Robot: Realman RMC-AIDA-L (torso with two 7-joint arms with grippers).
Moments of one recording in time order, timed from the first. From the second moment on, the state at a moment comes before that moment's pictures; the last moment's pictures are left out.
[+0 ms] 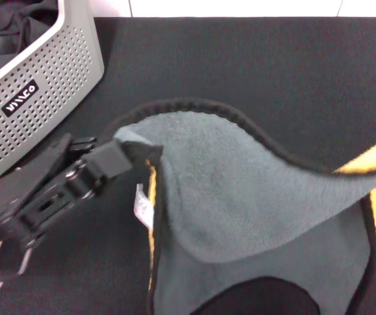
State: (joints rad) left arm -0.21 -1.96 1.72 0.56 0.60 2.03 -1.34; right arm -0.11 2.01 -1.05 -1.93 1.89 1.77 -0.89
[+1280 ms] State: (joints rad) left arm -0.46 -2.09 1.67 0.15 0.59 1.42 -0.65; right arm 0.38 1.96 -0.99 -0.76 1.46 1.38 -1.44
